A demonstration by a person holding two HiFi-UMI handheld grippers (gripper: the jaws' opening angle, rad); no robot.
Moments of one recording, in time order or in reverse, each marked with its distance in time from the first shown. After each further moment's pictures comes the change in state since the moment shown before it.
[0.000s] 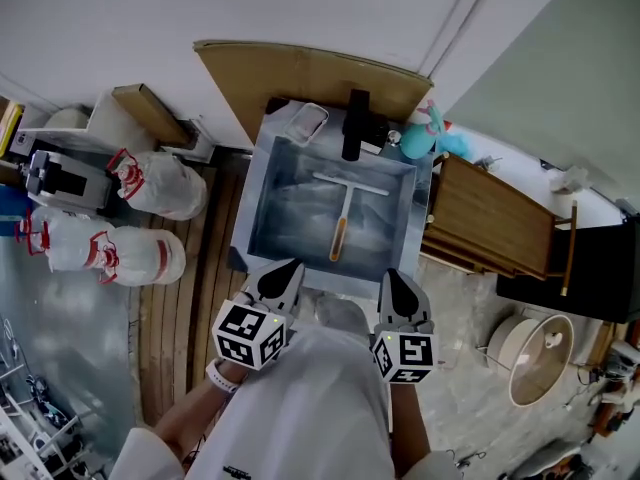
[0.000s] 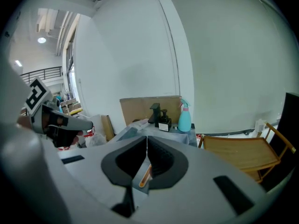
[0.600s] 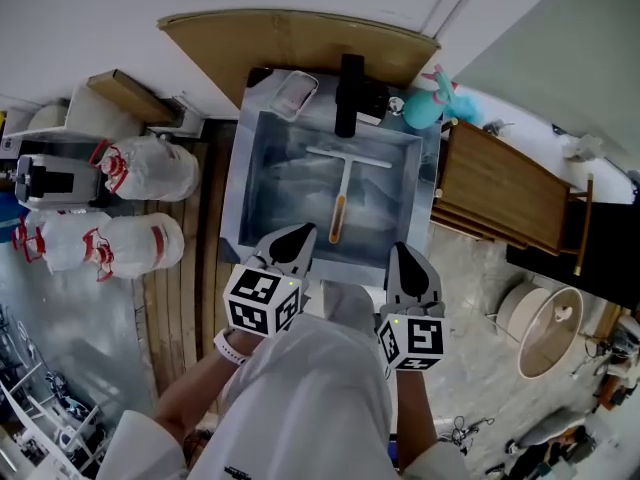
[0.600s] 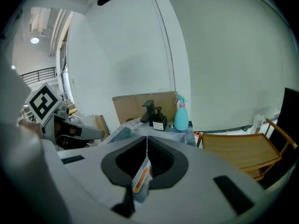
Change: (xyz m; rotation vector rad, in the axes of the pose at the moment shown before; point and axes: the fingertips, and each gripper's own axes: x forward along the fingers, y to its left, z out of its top) left arm 0.086 0.021 -0.009 -0.017 0.109 -0.019; right arm 0.043 -0.025 -0.002 0.038 0.027 -0.043
